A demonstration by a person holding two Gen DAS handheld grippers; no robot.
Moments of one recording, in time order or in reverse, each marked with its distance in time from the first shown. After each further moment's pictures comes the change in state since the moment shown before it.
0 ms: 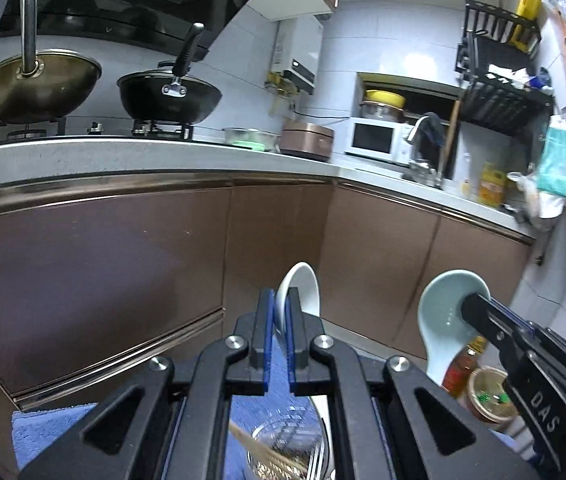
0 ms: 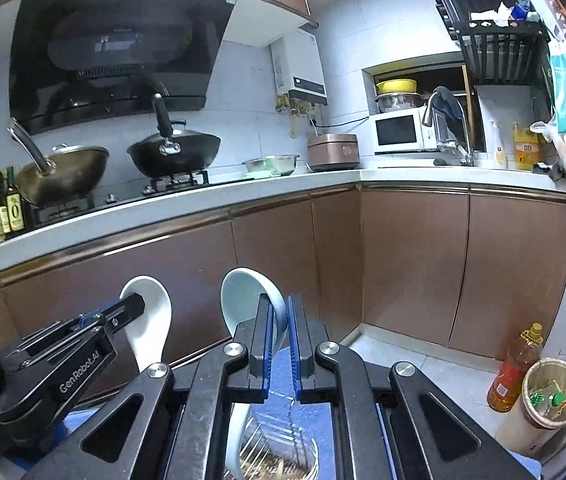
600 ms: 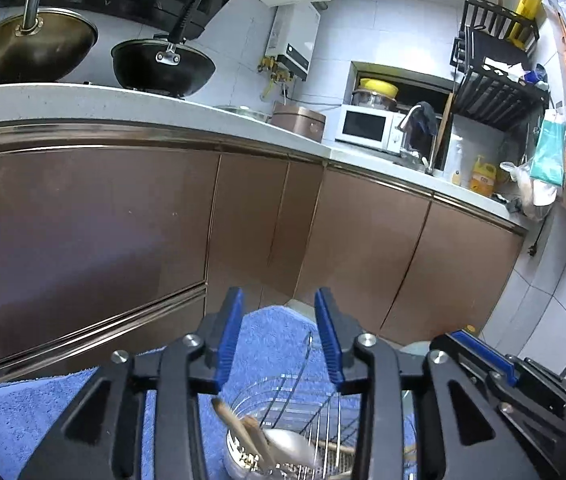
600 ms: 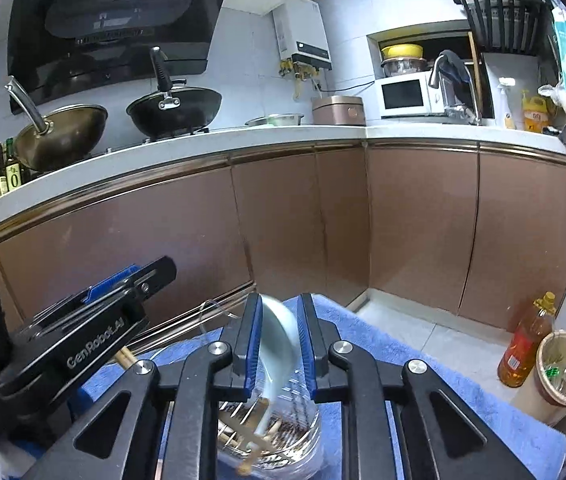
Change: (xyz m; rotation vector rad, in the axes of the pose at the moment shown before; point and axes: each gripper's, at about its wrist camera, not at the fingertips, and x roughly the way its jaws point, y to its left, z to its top) left arm 0.017 0.007 -0.050 -0.029 0.047 -0.071; right arm 0.008 -0.011 -0.056 0.019 0.114 0.048
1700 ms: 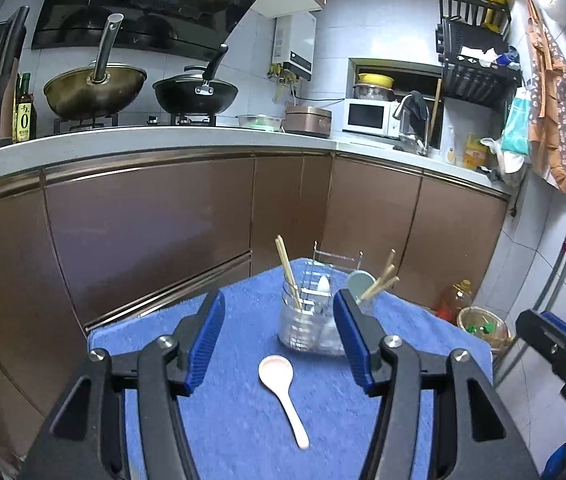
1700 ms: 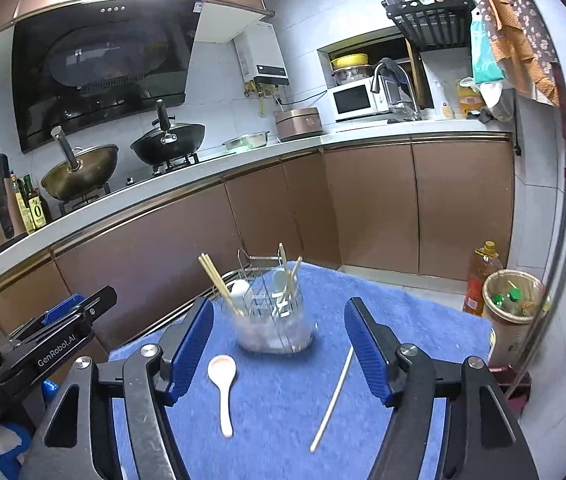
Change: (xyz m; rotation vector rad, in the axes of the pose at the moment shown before) left arm -0.252 0.001 -0.040 0.091 0.038 0.100; right arm -0.240 0.039 -0.047 0.130 -0.017 -0.099
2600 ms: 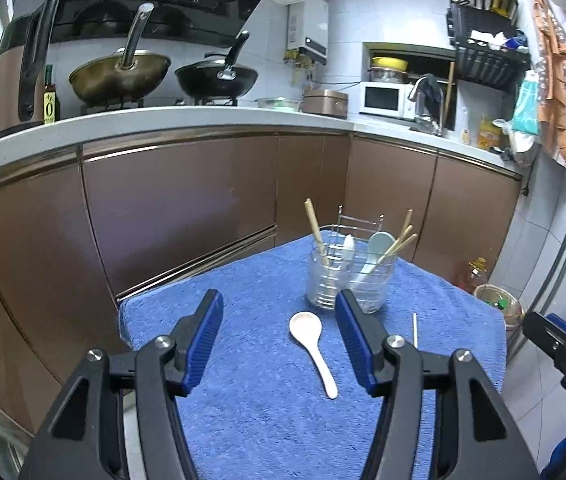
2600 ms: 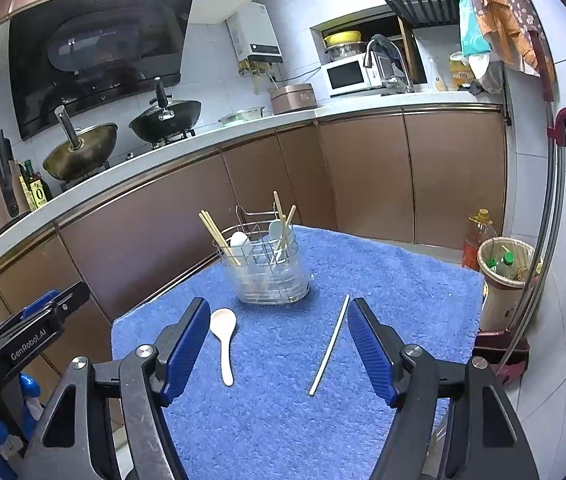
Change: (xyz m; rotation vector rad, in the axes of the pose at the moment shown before) left arm -0.030 0.021 -0.030 0.004 0.064 0.081; right arm -0.015 -0.006 -0.040 0.035 0.084 -0.004
